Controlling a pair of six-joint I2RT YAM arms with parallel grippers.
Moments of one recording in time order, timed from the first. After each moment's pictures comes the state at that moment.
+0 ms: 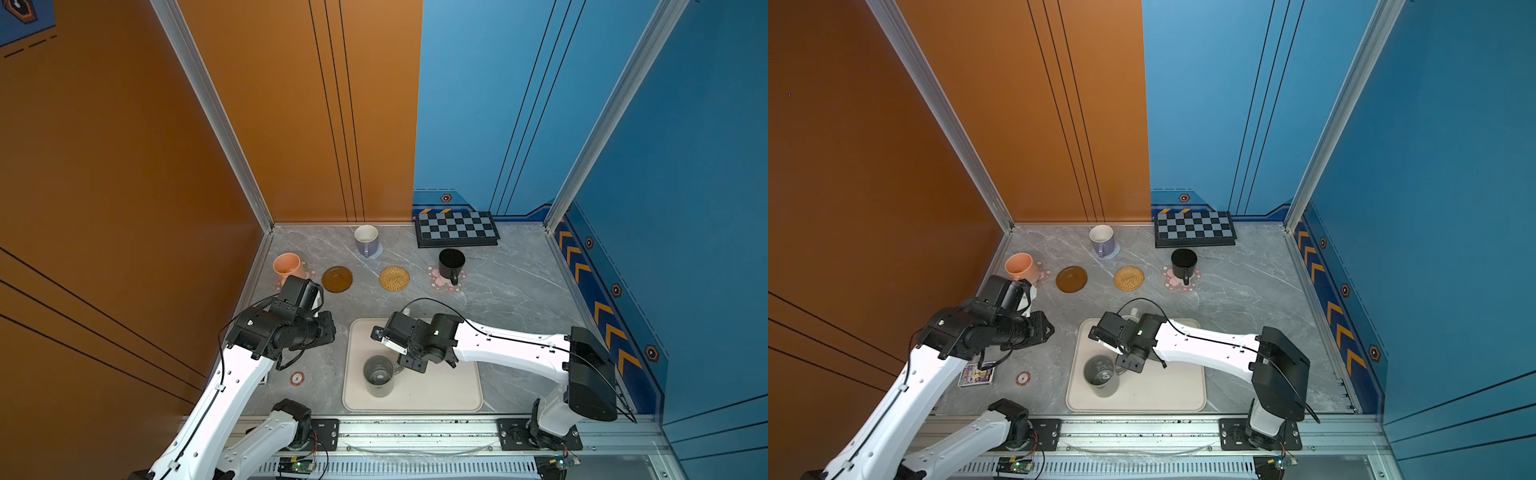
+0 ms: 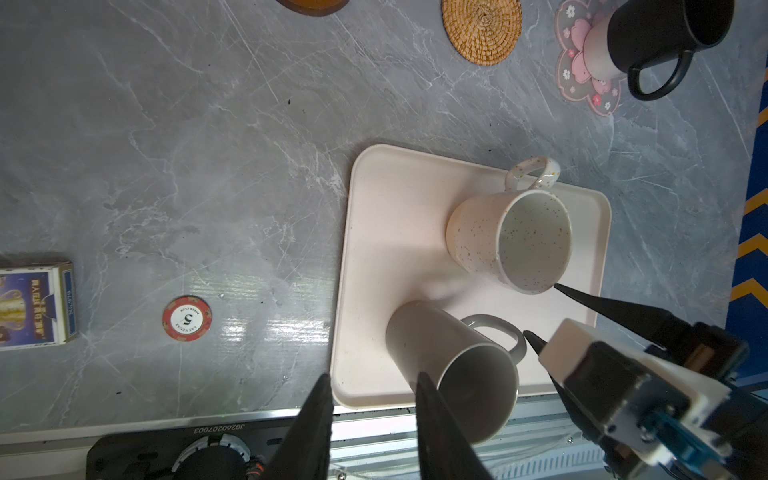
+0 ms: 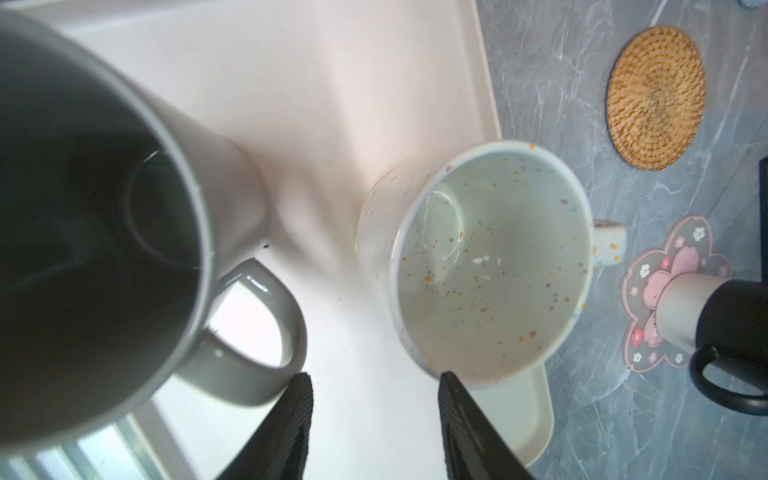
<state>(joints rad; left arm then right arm) -0.35 0.92 1.13 -1.28 0.07 -0.57 1.18 1.63 1.27 -0.86 0.20 -0.14</state>
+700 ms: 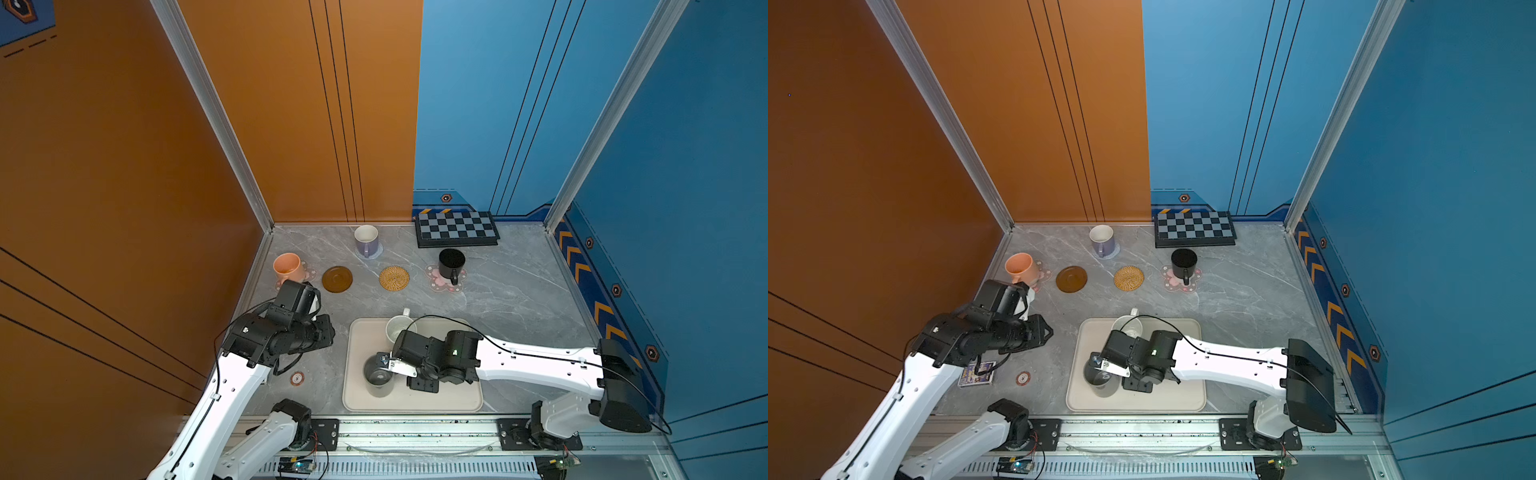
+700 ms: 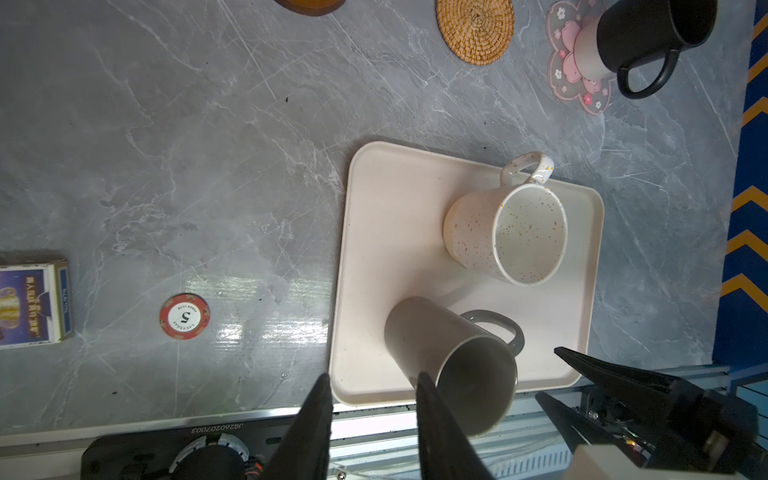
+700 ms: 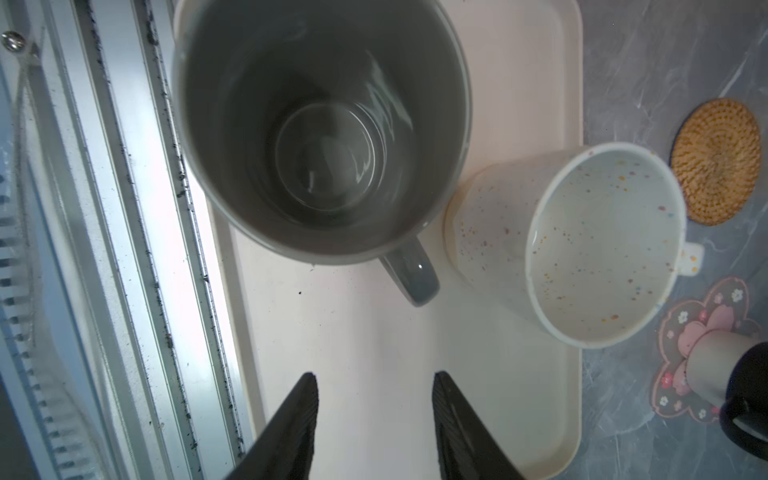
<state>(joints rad) -0.35 0.88 1.11 -1.28 0.07 -0.57 1.27 1.51 1.18 -0.85 0.12 -0.26</state>
